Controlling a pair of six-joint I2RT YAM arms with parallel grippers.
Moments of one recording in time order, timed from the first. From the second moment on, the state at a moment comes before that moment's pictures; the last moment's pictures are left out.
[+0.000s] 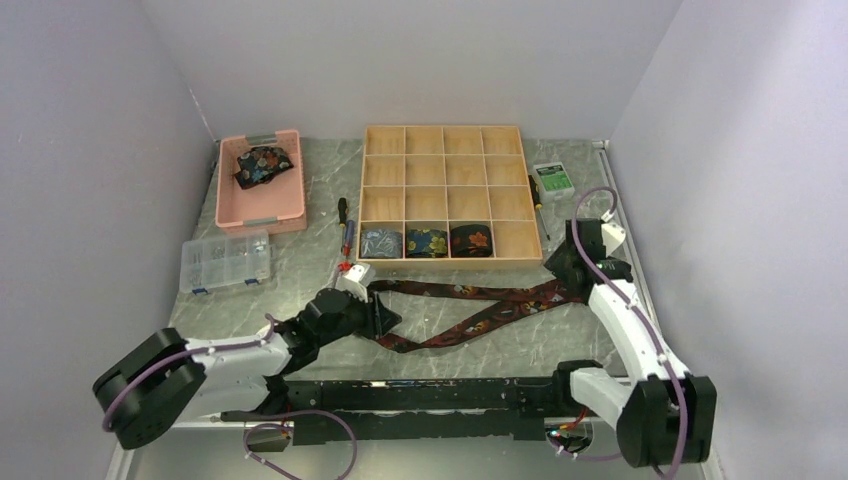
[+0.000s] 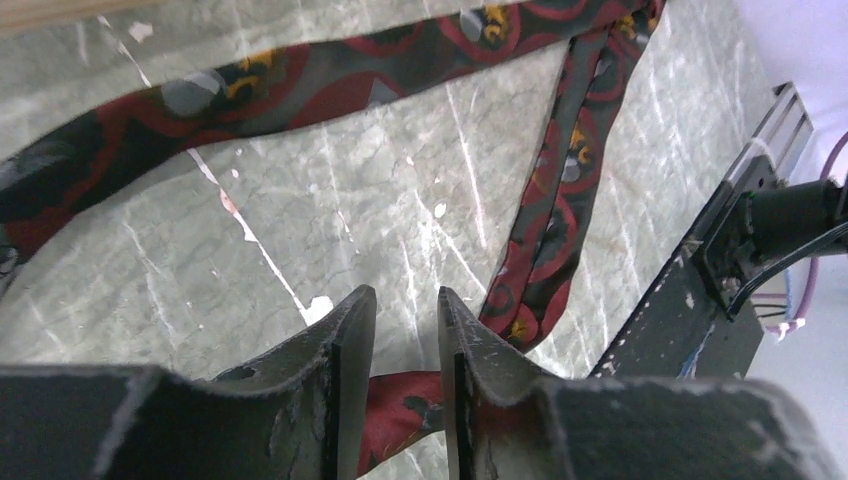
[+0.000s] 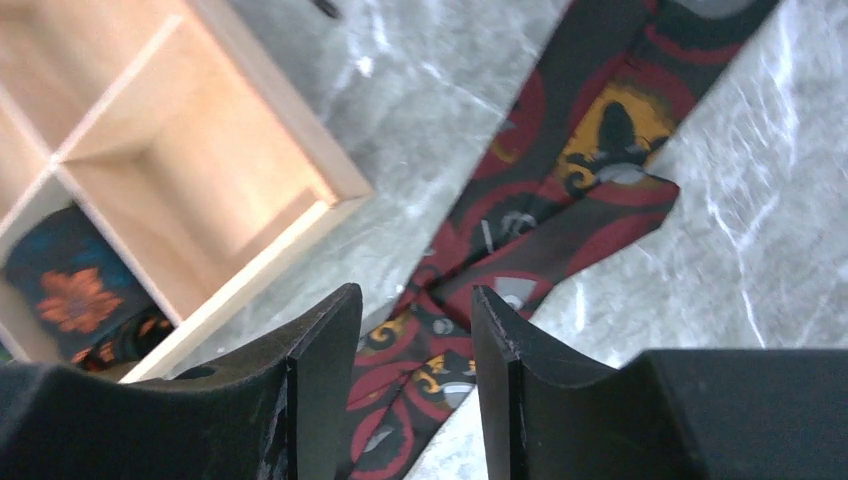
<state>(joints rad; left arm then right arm) -0.84 1.07 0.16 0.54 0.08 -0.59 0.08 1.01 0.68 -0.55 0.30 0.71</state>
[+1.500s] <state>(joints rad) -0.84 1.27 0.20 0.50 -0.03 -0.79 -0.28 1.21 0.74 -0.55 0.33 0.84</state>
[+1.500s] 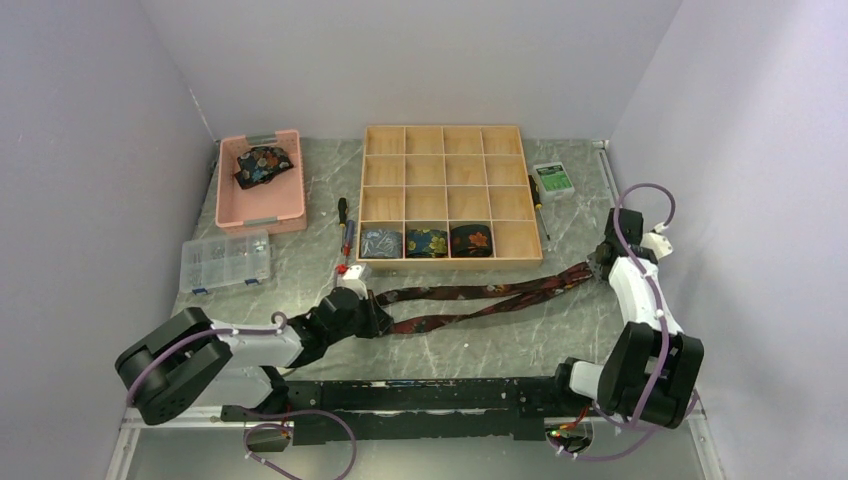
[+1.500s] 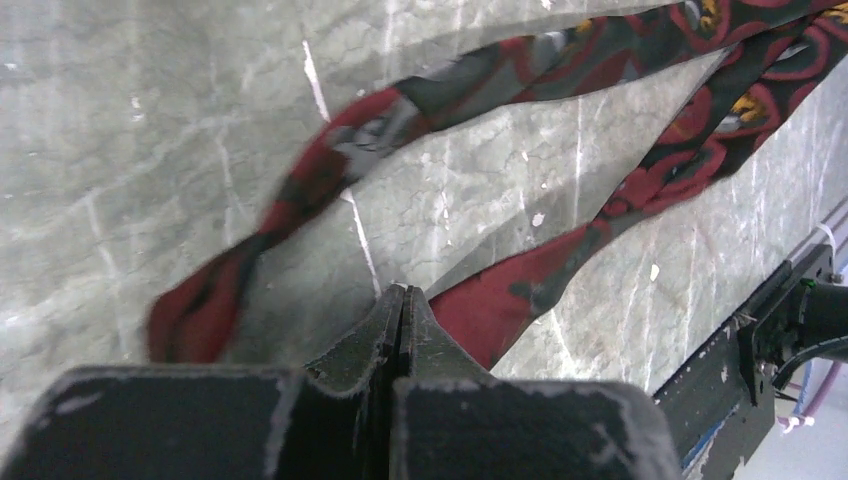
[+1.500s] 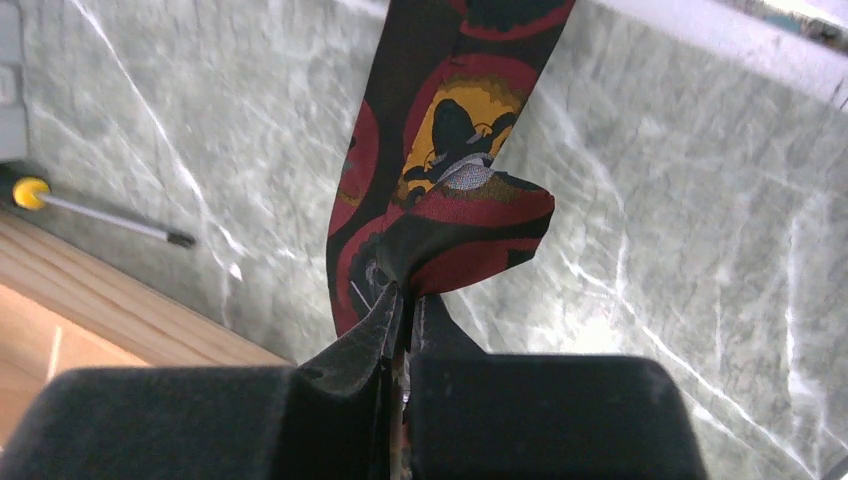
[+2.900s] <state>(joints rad) -0.98 1.46 0.57 0.22 0.26 -0.44 -0.28 1.05 0.60 -0.48 0.16 0.78</state>
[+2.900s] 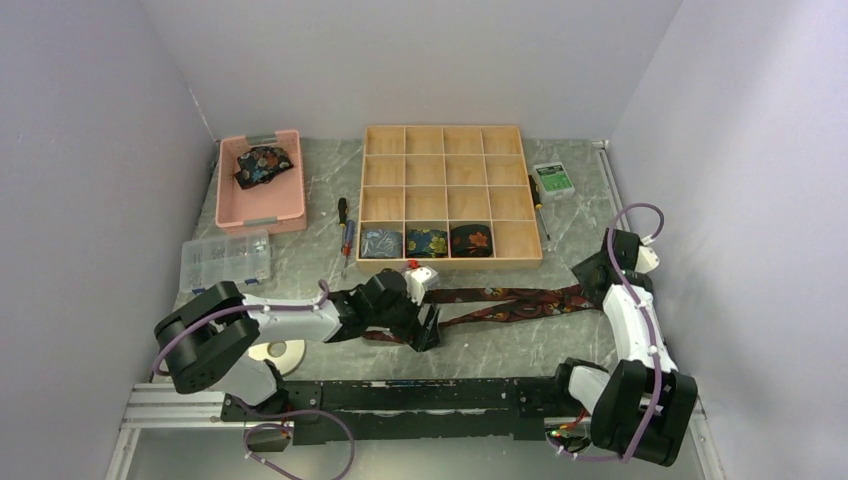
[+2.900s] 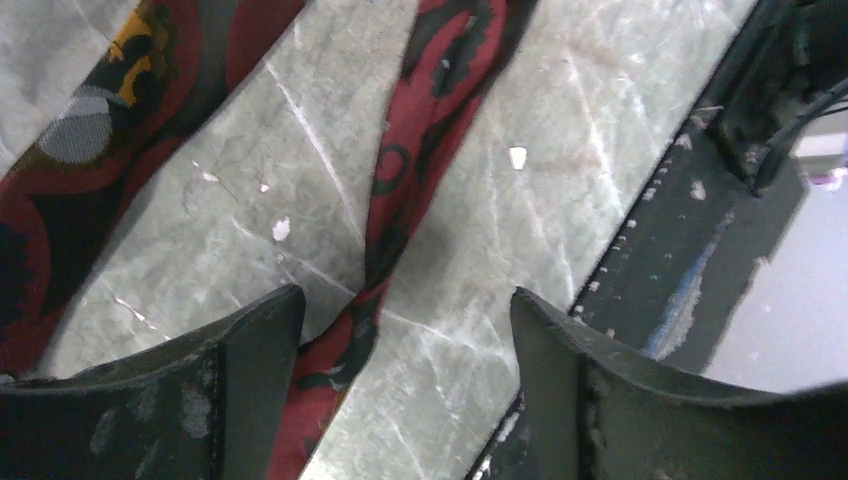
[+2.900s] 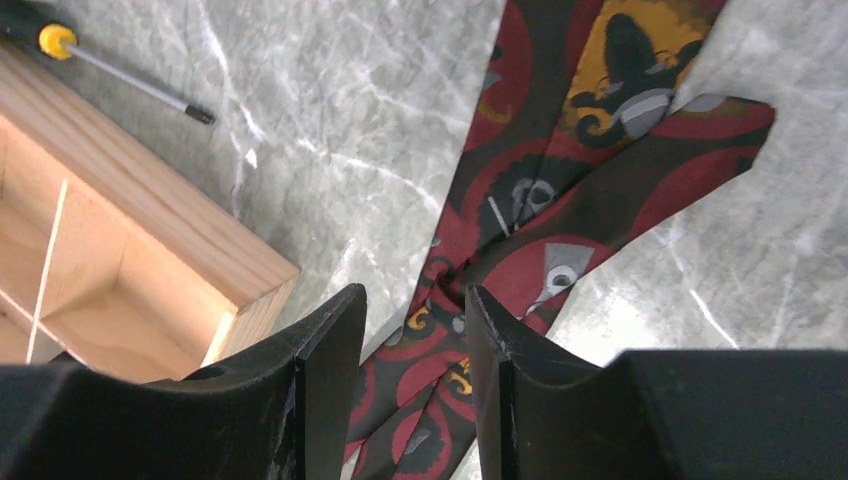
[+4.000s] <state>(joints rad) -1.40 1.31 0.39 -0.09 -0.89 -0.85 -0.20 1.20 0.61 -0.46 0.13 0.75</state>
